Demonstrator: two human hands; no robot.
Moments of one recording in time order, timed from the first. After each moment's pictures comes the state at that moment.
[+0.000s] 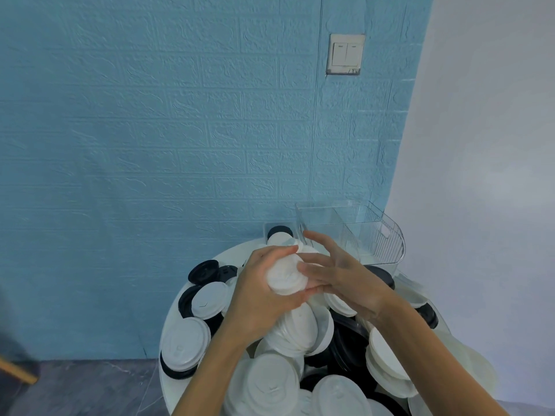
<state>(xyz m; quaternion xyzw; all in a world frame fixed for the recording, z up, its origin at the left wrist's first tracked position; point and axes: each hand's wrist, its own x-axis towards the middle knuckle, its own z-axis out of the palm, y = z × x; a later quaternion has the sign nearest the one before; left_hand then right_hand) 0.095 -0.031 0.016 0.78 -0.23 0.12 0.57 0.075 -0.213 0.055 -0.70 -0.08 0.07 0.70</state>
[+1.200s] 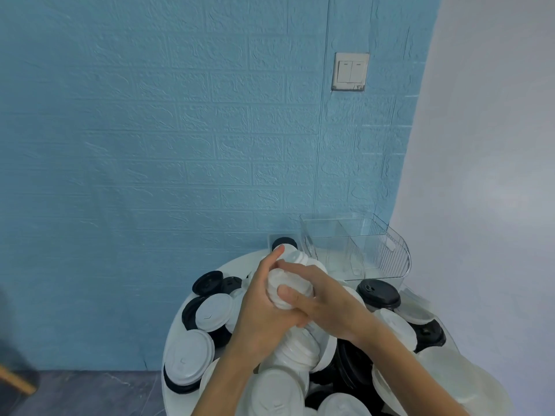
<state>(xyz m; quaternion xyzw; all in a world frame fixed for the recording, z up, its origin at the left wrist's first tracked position) 0.088 -0.035 0.010 0.71 -0.20 0.06 0.67 0.070 -0.180 0.050 -0.85 -0.15 -0.02 0.50</state>
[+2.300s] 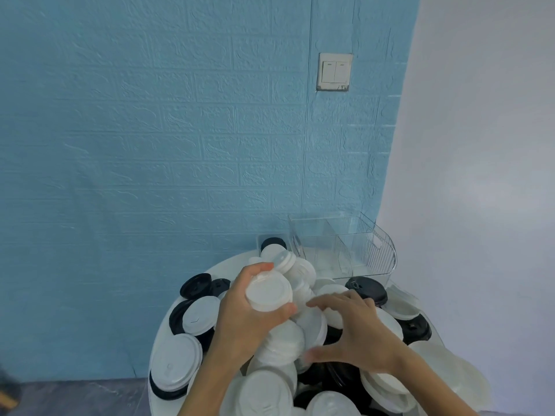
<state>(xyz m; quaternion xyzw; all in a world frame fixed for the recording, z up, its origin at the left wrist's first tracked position) 0.090 -0.027 0.003 0.76 -0.15 0.11 0.62 0.047 -0.245 0.004 -0.96 -0.11 -0.06 0.25</state>
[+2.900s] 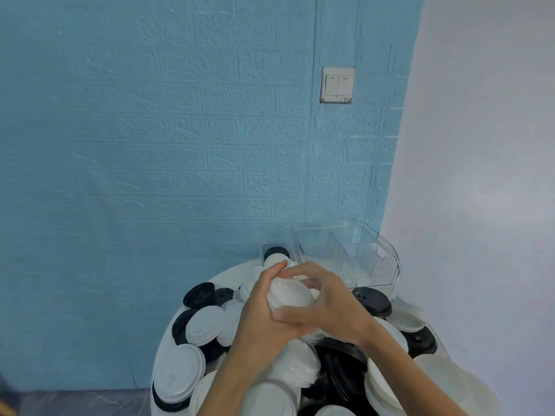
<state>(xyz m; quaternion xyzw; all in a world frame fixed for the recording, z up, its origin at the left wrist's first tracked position) 0.094 -0.046 0.006 0.73 -0.21 0.07 0.65 0.088 -0.205 0.038 -0.84 -0.16 -0.10 0.51</state>
